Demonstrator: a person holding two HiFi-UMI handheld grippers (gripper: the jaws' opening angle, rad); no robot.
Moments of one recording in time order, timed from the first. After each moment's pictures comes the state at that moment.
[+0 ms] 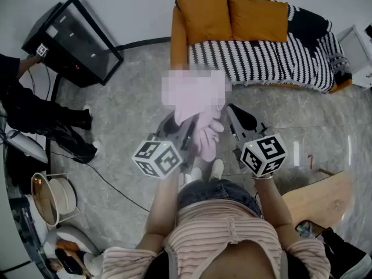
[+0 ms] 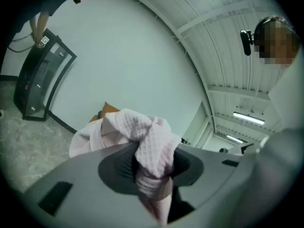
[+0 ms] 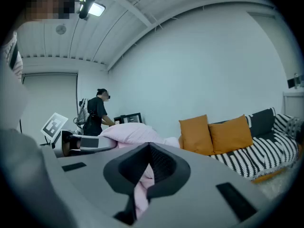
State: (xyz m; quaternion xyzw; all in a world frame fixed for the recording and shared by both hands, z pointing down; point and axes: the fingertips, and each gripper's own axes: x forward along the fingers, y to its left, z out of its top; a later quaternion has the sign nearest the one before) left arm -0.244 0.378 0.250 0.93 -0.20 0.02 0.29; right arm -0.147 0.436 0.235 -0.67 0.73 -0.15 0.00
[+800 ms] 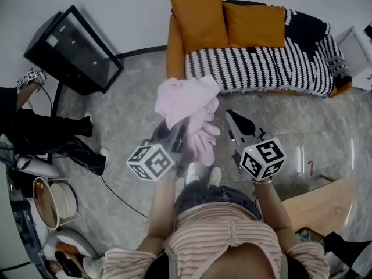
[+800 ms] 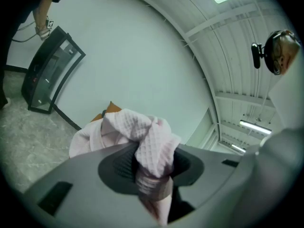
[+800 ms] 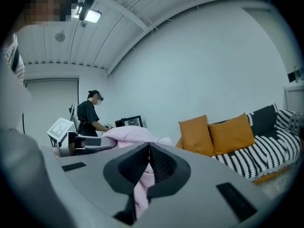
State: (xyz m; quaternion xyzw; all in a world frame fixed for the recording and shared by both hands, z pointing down) left arm -0.225 0.372 0.254 0.91 -0.24 -0.01 0.33; right arm -0.109 0.447 0.236 -0.66 0.74 -0.15 0.03
